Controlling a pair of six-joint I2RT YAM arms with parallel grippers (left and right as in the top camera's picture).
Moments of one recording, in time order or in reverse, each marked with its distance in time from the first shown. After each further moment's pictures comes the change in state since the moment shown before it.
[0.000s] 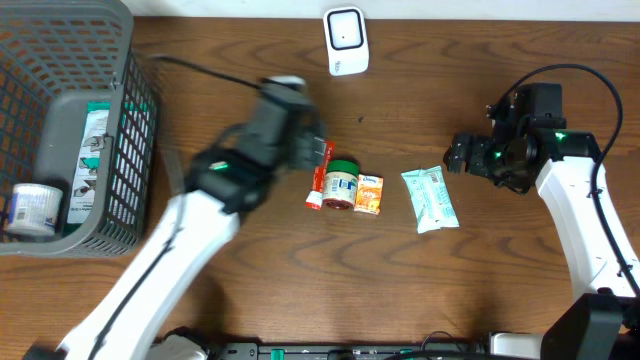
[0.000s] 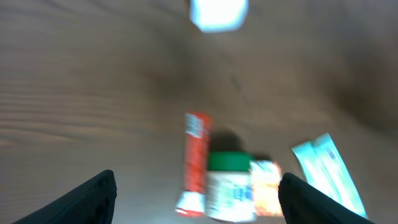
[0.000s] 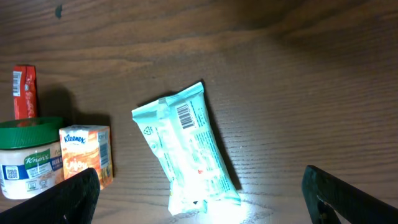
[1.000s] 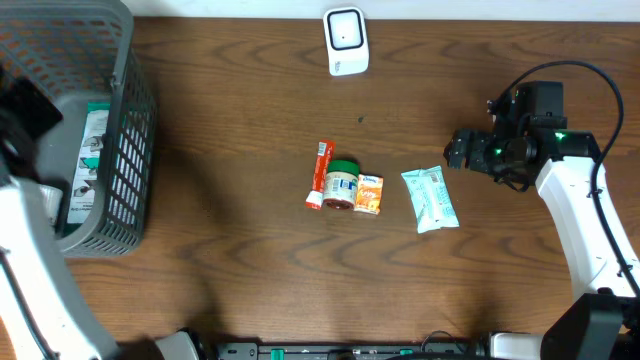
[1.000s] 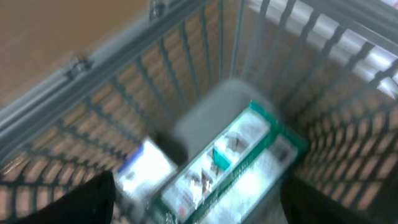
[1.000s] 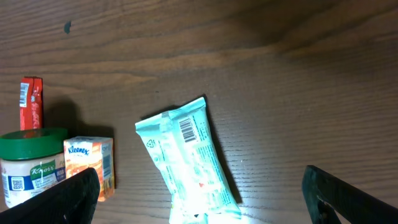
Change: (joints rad) left arm 0.972 0.076 0.456 -0.356 -0.111 0.259; right arm 0.000 0.000 0.000 0.046 0.001 -0.002
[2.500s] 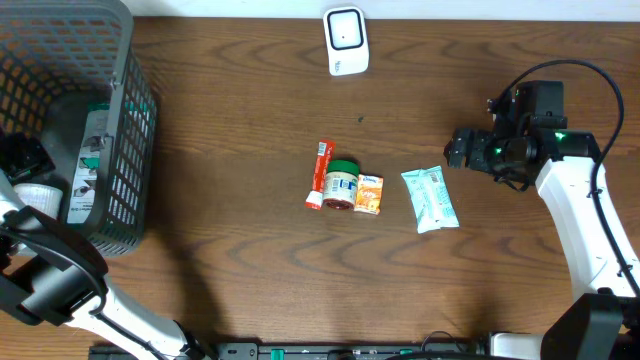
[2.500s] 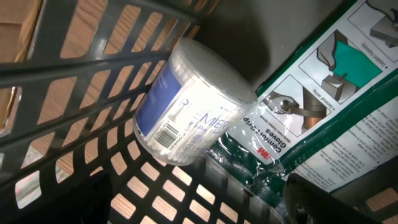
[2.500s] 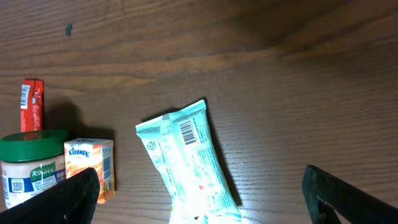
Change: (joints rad) left arm 0.216 0.555 0.214 -0.336 0.016 0.243; right arm 0.000 0.000 0.000 0.008 0.001 -0.001
